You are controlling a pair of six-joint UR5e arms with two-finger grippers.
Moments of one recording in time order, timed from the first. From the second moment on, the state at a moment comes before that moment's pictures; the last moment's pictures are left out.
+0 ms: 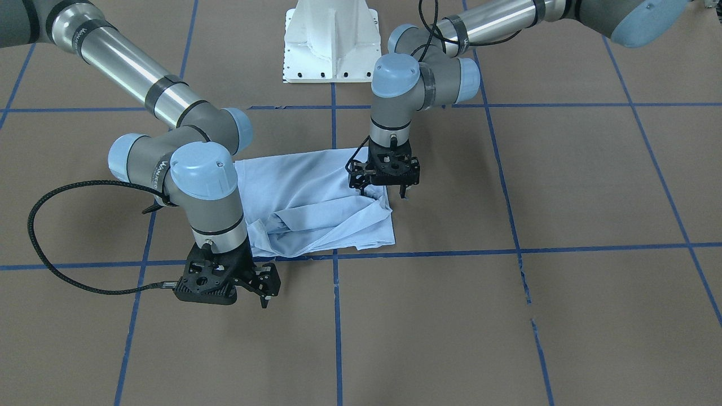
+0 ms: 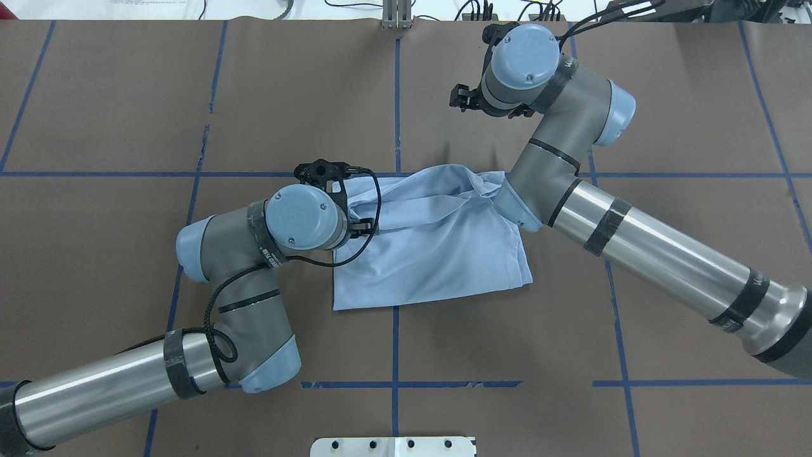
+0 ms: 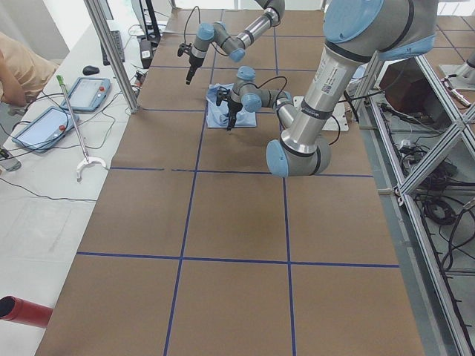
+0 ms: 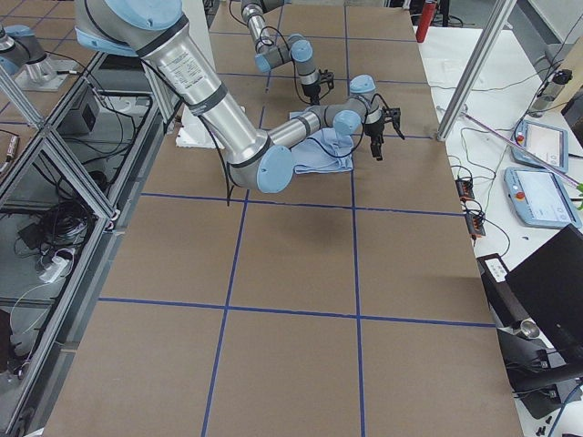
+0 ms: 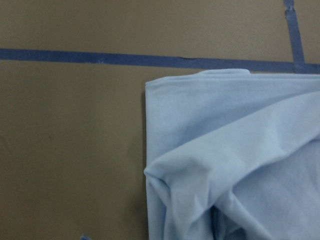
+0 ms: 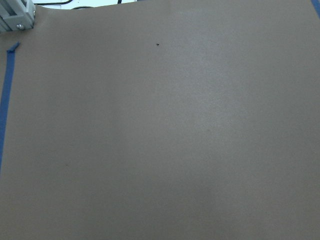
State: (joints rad) left arm -0.47 -2.25 -1.50 -1.82 -1.61 -1.30; right arm 0.77 -0.78 1.20 -1.18 1.71 1.19
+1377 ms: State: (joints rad) left arm -0.75 -2.33 -1.30 -2.04 -1.76 -1.05; right arm 0.76 -0.80 1.27 -1.18 1.76 1.21
